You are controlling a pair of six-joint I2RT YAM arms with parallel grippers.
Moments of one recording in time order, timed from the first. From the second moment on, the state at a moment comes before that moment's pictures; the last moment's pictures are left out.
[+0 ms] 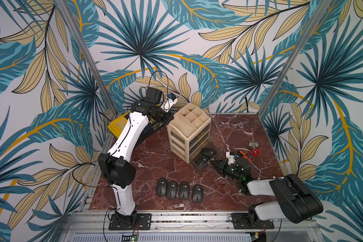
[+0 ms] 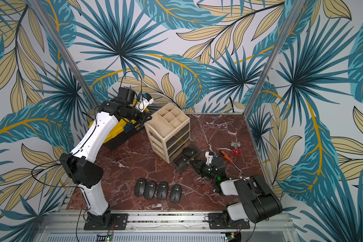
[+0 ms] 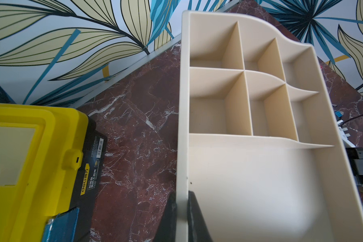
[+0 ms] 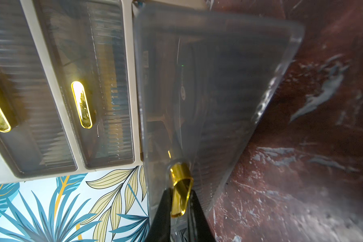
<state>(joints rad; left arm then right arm) -0.28 1.88 2.08 -1.04 0.34 0.22 0.26 1.44 0.20 0.86 -0.53 1.27</state>
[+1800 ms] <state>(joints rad) -0.81 2.00 2.43 -1.13 0.01 0.10 0.05 0.72 0.68 -0.61 -0.56 0.64</state>
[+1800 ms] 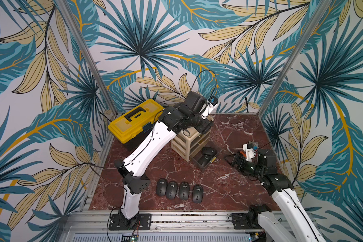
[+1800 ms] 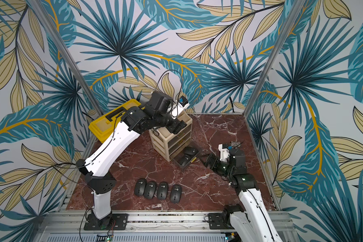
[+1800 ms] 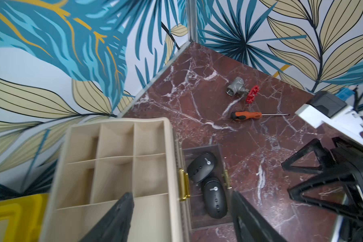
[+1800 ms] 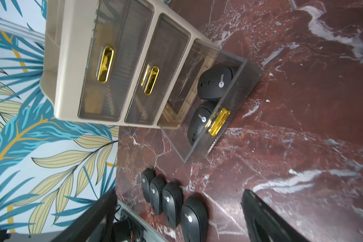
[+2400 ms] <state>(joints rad) -0.91 2.25 2.40 -1.21 -0.04 -0.12 0.05 0.67 1.01 -1.11 -0.57 0.41</state>
